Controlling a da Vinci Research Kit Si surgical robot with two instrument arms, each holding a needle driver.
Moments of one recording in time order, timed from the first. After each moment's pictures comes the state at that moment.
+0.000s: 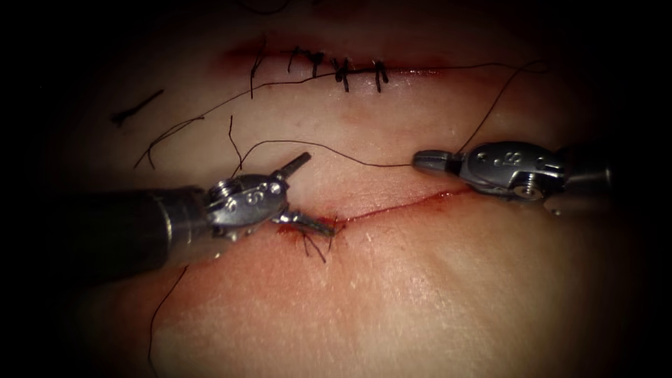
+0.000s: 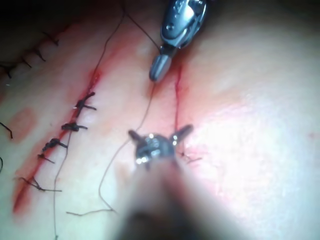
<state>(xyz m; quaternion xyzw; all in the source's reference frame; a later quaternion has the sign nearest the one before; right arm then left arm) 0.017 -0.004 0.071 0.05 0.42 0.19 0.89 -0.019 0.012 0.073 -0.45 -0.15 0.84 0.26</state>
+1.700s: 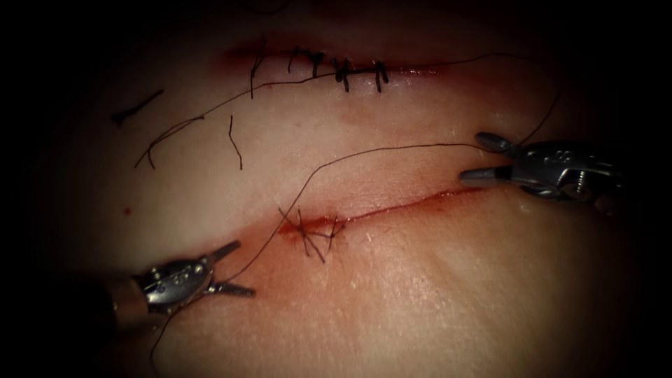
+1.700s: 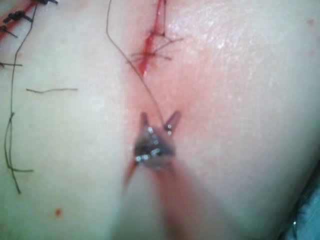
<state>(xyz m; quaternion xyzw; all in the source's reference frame) 0.013 -0.004 0.068 -0.04 0.37 0.27 0.89 -0.008 -0.001 0.086 -0.44 -0.17 0.83 0.30</state>
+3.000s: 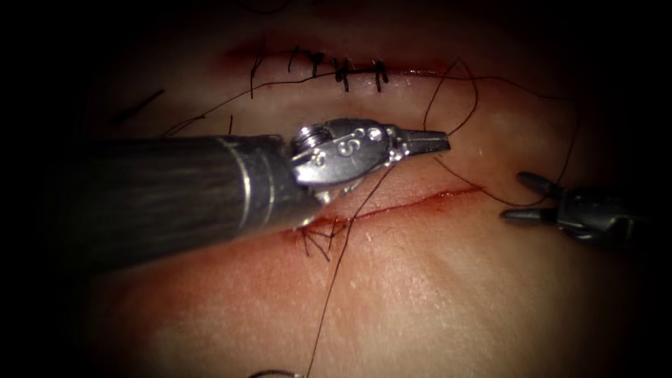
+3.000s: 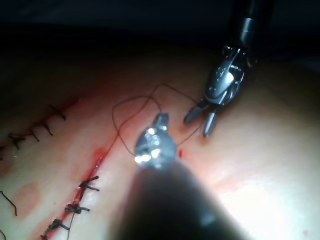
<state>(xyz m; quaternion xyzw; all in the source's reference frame) 0.007 -0.009 0.068 -0.01 0.42 0.27 0.87 -0.030 0.020 0.062 -0.54 -0.16 0.79 0.25</state>
